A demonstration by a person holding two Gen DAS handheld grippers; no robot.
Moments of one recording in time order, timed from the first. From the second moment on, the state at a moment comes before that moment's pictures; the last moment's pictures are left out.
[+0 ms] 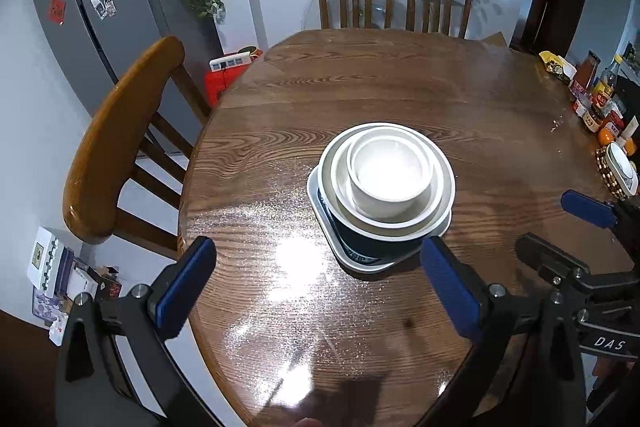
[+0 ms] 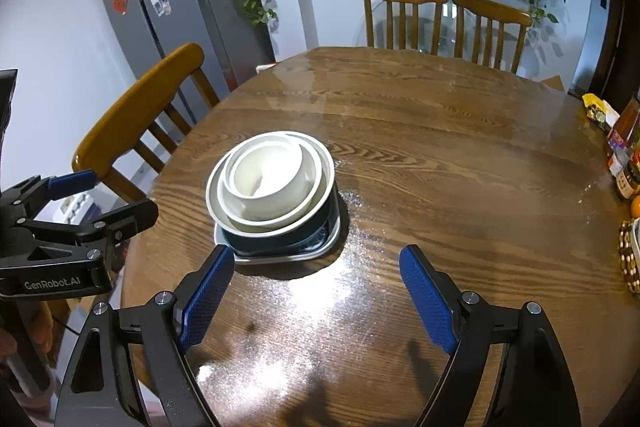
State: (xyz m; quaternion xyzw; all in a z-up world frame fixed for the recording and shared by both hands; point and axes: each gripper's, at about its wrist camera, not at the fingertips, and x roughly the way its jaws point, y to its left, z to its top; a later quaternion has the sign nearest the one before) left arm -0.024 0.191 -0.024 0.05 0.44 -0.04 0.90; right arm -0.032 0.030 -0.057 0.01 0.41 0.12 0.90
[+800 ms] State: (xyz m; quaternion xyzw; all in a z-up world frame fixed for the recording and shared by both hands) left arm -0.025 0.191 -0.027 0.05 0.45 -0.05 0.89; right arm -0.032 0.038 -0.062 0.01 0.42 0.12 0.90
